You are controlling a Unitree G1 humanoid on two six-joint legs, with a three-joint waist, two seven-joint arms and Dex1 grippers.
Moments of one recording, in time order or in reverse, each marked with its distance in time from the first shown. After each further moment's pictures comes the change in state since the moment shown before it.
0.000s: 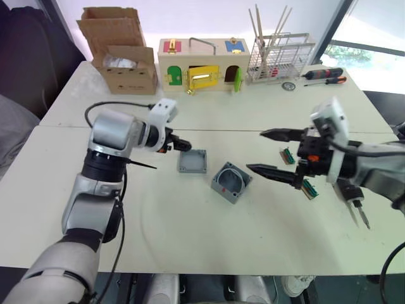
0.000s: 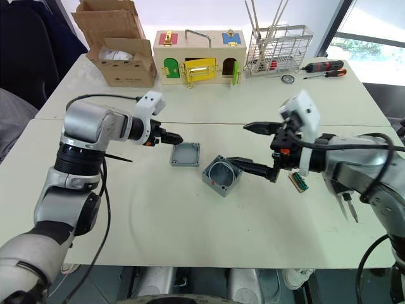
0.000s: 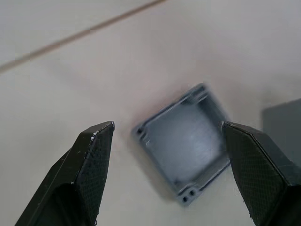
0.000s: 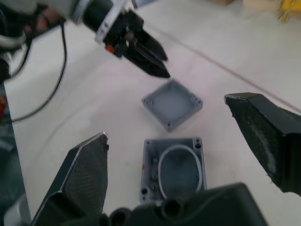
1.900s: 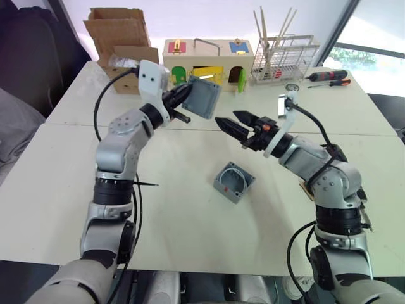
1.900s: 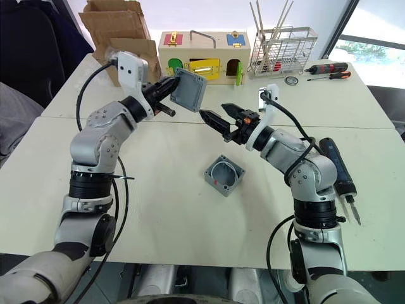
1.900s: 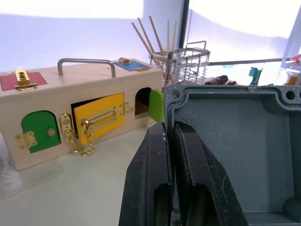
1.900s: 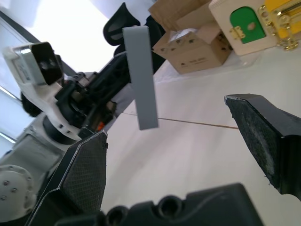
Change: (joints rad) left arm 0.192 -0.150 0.173 -0.096 -0.162 -0.984 0.160; right arm -0.174 0.712 -0.064 0.372 -0.008 0.013 -0.321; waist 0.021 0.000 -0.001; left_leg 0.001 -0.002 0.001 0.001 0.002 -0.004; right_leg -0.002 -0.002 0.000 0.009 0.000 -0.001
